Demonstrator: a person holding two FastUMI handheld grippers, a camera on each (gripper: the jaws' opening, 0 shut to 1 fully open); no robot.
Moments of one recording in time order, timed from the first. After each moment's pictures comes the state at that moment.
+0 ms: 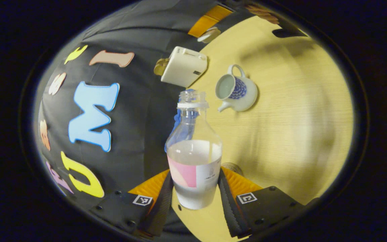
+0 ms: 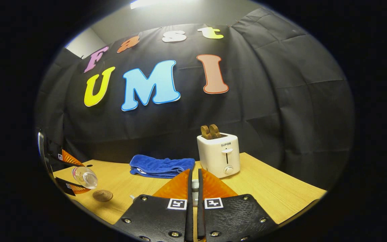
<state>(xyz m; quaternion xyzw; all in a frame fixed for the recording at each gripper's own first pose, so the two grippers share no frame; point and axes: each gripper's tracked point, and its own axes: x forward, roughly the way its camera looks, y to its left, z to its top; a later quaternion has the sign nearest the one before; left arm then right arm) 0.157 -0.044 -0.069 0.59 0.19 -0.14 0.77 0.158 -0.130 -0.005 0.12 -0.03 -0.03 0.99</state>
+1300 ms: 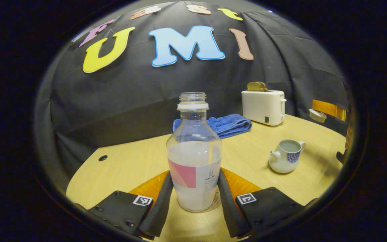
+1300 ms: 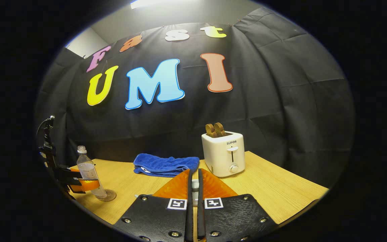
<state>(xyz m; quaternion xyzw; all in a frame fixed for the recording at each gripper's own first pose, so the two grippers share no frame) 0.193 0.008 -0.094 0.09 0.15 -0.03 0.98 0.159 -0.120 -0.006 0.12 -0.03 -0.02 0.99</state>
